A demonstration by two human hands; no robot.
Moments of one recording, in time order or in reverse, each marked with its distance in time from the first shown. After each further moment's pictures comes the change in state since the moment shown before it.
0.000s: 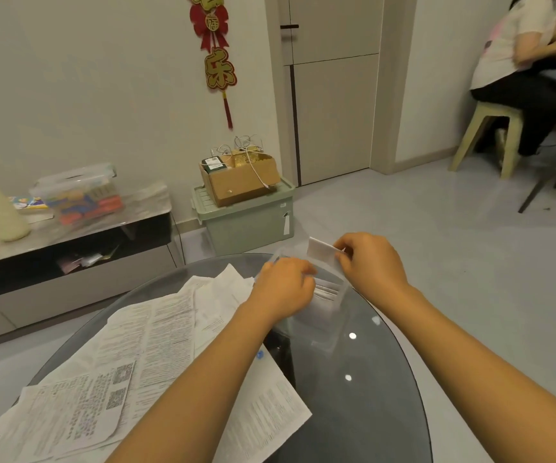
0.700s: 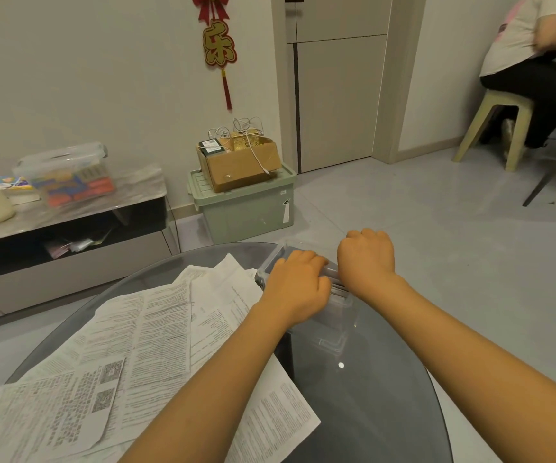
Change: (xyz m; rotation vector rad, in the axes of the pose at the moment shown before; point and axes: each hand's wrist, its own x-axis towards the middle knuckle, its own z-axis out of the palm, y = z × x) left_hand 0.020 -0.018 0.034 0.087 0.018 0.137; right_hand 0.023 -0.006 0.039 -0.720 -0.215 -0.078
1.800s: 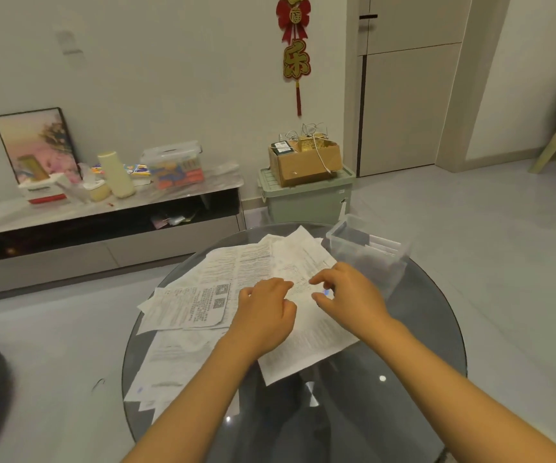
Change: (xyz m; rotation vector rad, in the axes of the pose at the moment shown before) left_hand -0.214 -0.003 -0.065 0.009 0.013 -0.423; right_hand -0.143 -0.094 -0.025 0.790 0.035 -0.251
